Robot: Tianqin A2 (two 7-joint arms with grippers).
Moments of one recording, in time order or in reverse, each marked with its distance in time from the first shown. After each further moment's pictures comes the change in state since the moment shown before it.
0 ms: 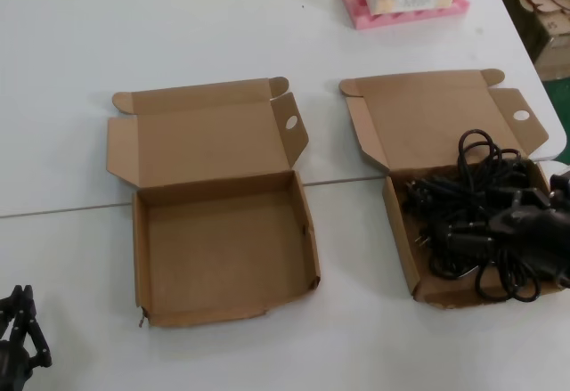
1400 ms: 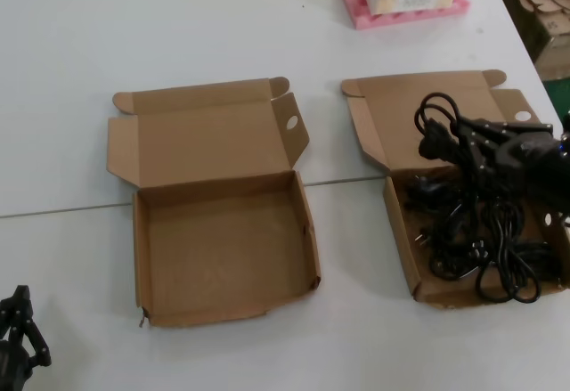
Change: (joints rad) left arm 0.000 0.000 0.000 0.000 0.000 0.000 0.000; right arm 0.034 0.063 -0.042 0.173 0.005 0.161 0.000
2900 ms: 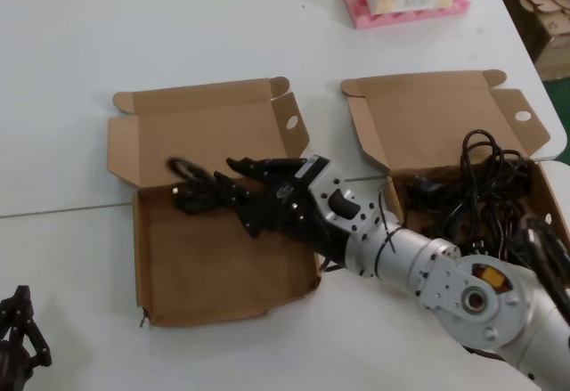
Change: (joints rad) left arm 0.000 0.000 0.000 0.000 0.000 0.000 0.000; right arm 0.269 -0.304 -0.685 -0.065 -0.033 0.332 0.000
